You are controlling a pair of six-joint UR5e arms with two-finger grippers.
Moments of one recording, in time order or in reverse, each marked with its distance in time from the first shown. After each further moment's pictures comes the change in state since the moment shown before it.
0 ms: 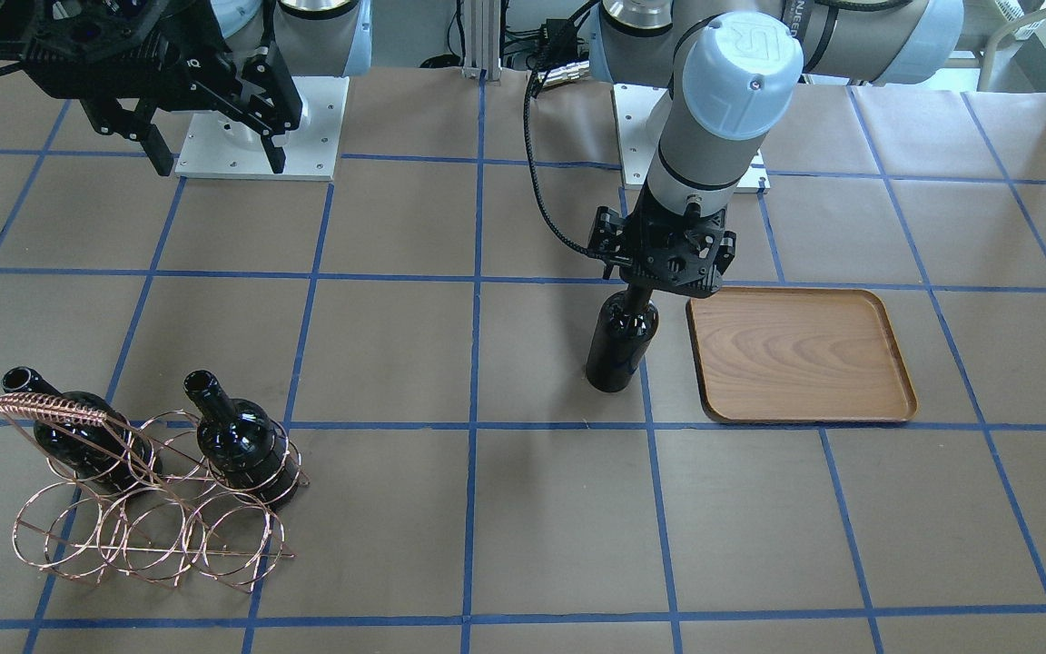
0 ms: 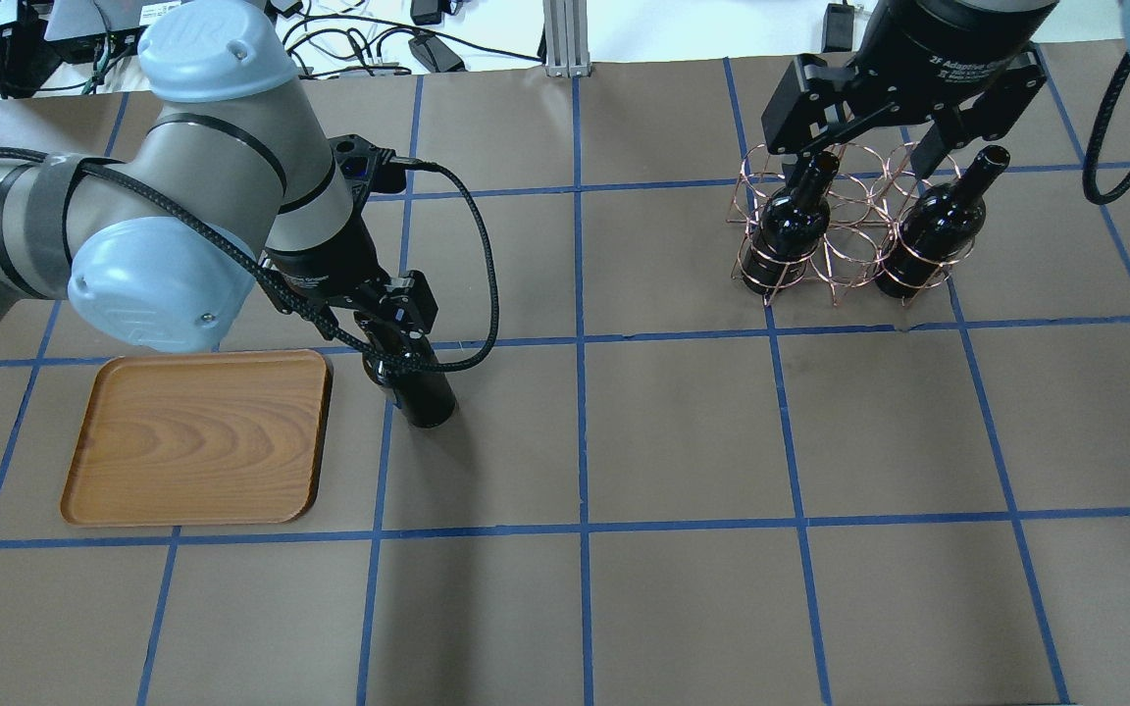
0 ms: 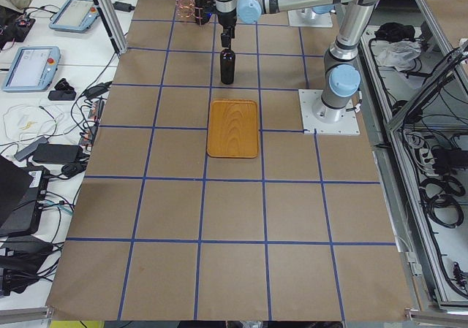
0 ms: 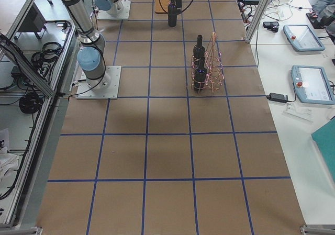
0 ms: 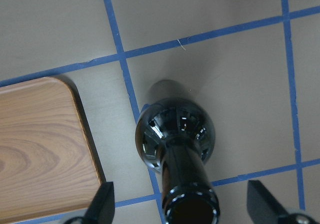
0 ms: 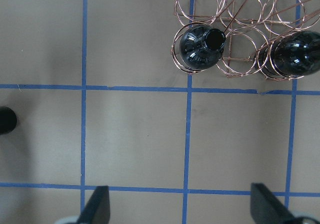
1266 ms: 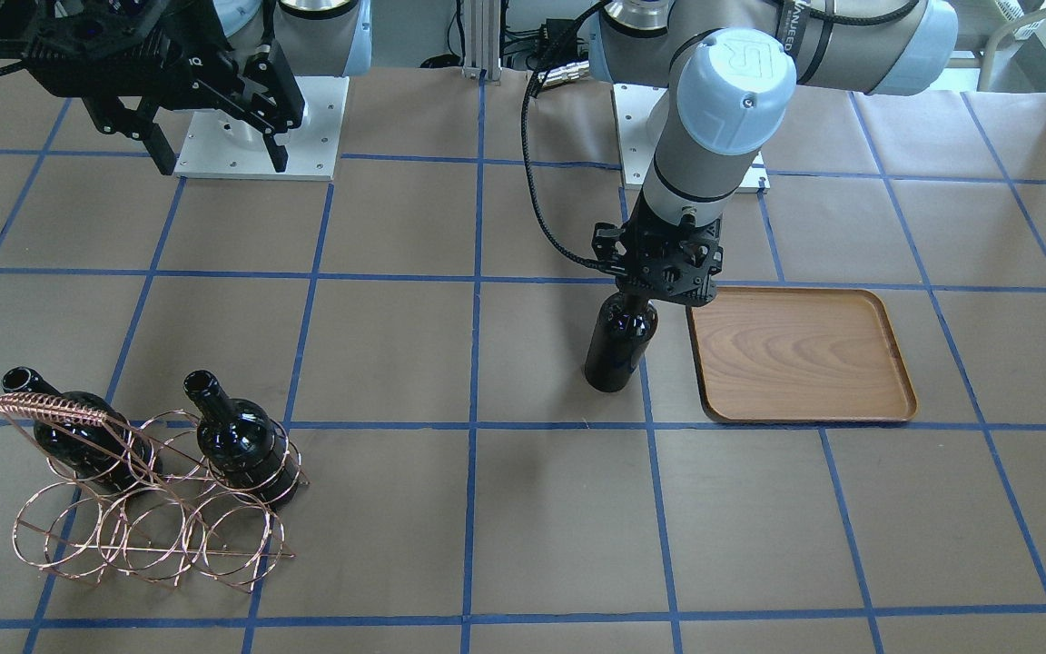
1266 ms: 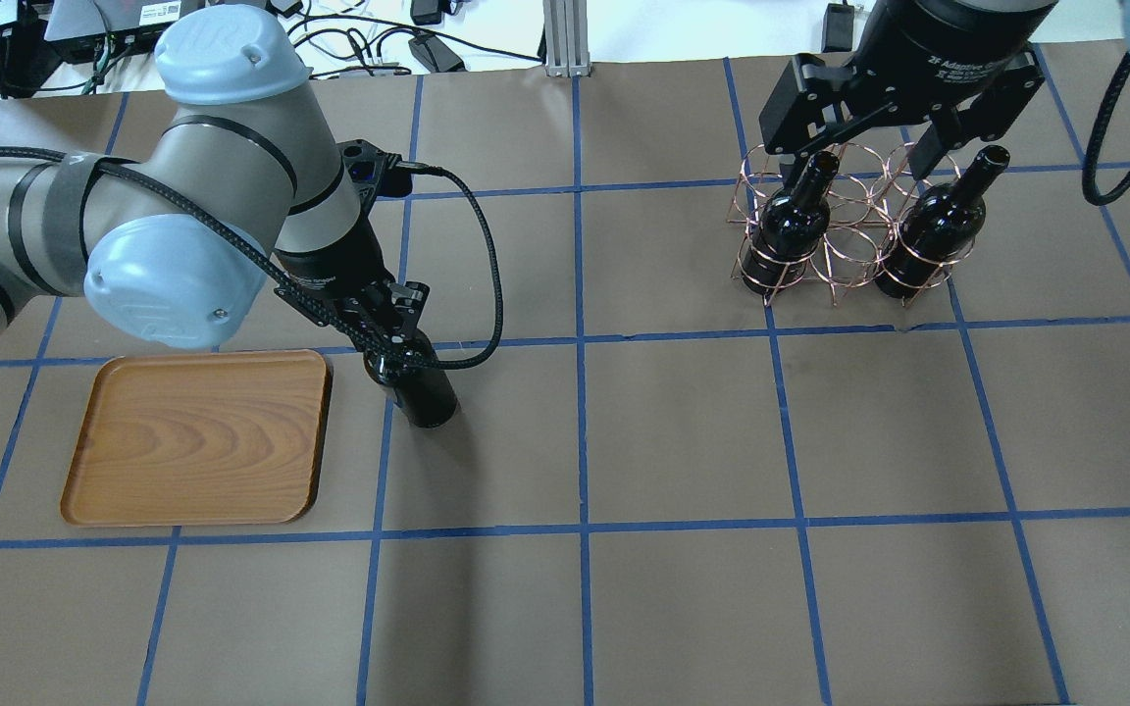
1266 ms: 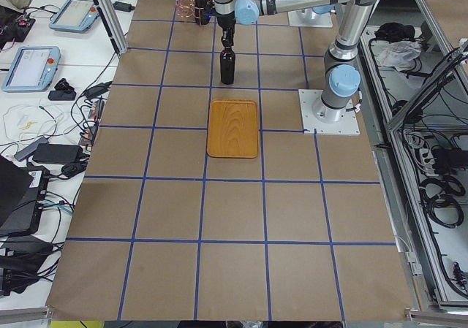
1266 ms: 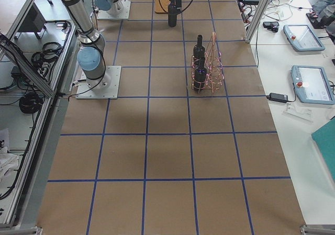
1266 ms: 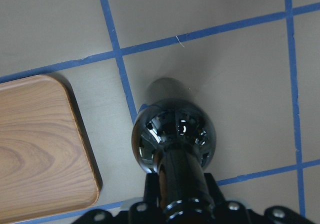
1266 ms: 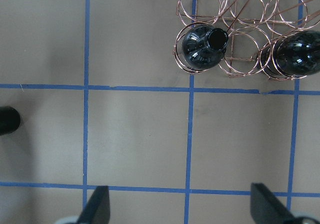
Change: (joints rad) left arm -0.003 -0.018 0.004 0.001 -0.001 -0.003; right arm 0.001 -0.001 0.000 0.000 0.005 0.001
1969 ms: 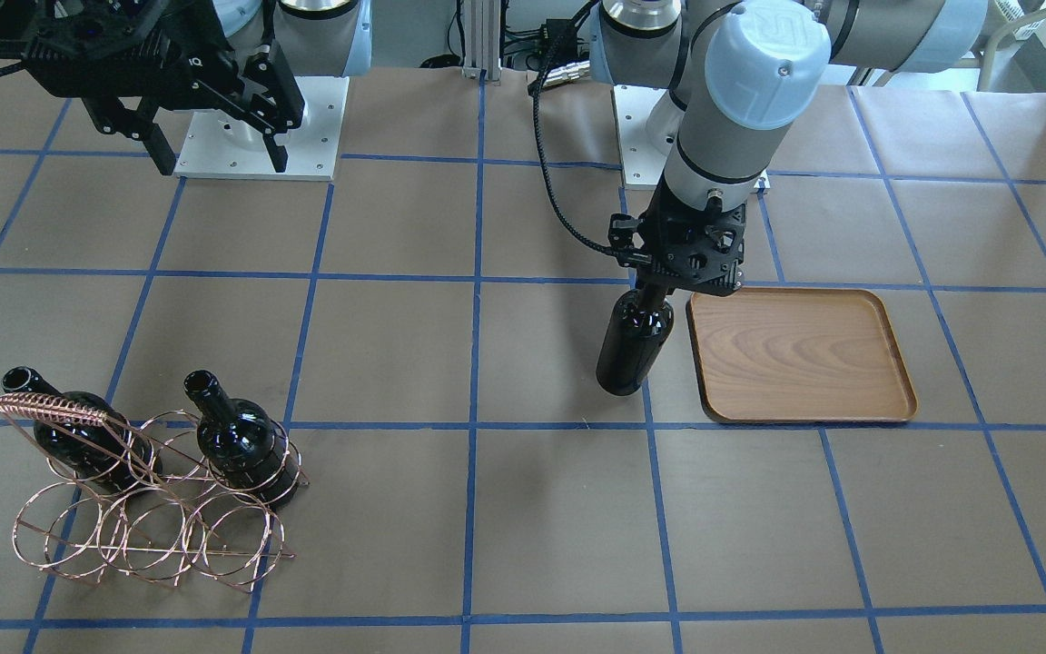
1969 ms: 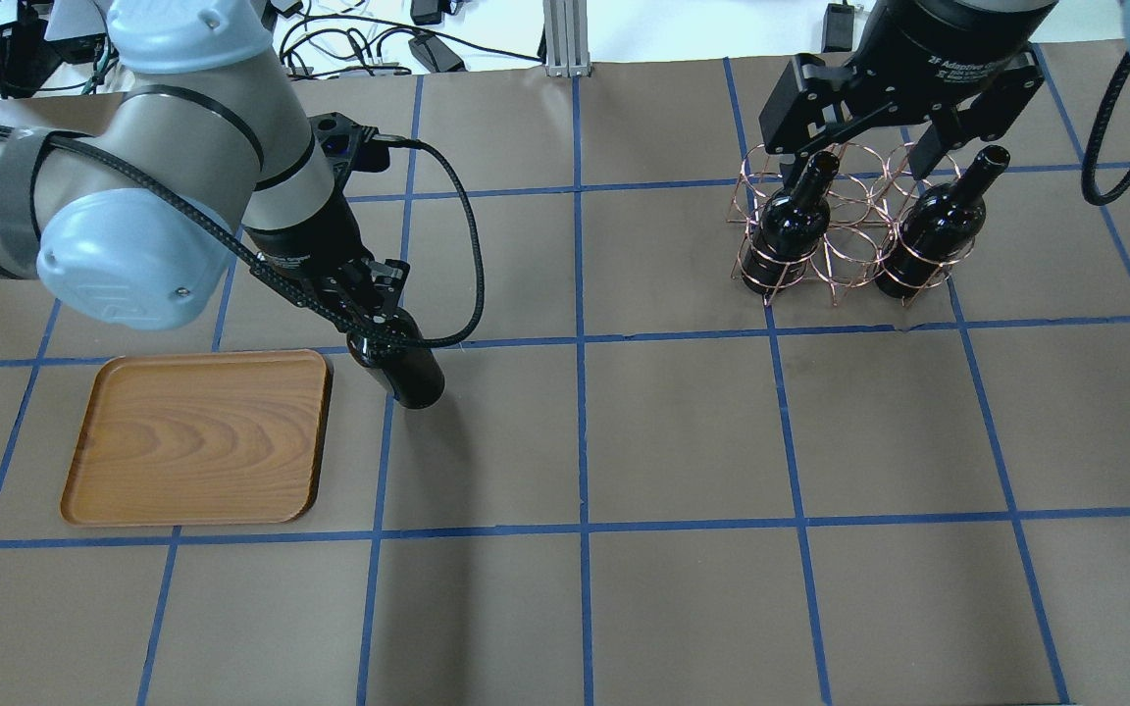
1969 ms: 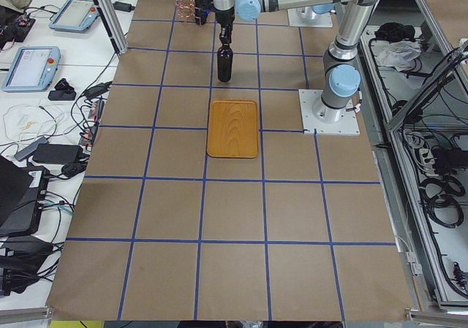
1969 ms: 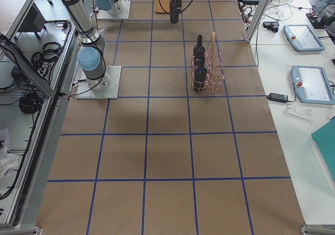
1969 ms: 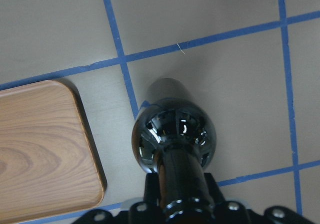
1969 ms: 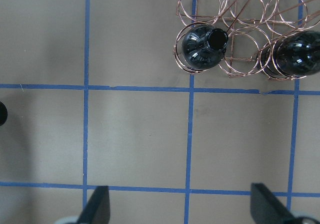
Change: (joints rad) left arm 0.047 0.028 0.043 -0.037 0.019 0.018; right arm 0.000 0.000 0.000 0.000 0.000 0.000
